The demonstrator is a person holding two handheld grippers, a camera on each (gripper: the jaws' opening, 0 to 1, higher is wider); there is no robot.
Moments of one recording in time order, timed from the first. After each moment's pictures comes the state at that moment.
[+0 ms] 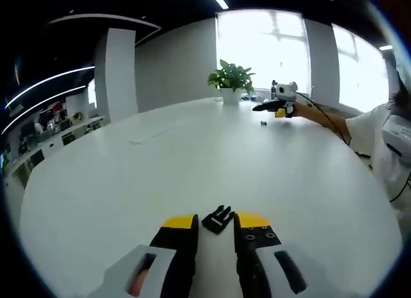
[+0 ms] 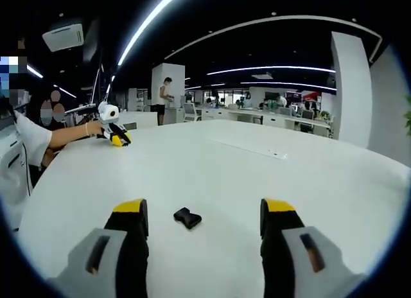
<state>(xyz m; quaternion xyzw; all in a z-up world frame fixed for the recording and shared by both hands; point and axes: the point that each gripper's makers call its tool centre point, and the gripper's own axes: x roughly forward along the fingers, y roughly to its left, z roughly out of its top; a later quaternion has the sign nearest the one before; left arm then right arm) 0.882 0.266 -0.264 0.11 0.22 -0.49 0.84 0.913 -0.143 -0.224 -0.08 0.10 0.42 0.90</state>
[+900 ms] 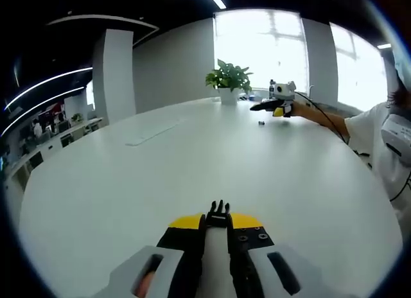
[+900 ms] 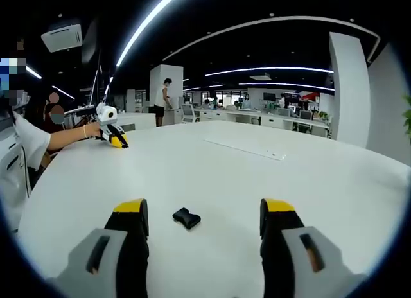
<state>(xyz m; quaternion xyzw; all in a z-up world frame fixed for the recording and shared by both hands) 0.880 0.260 -0.264 0.11 0.22 -0.49 0.84 0.913 -0.145 -0.223 -0.08 0.10 0.42 0.90</state>
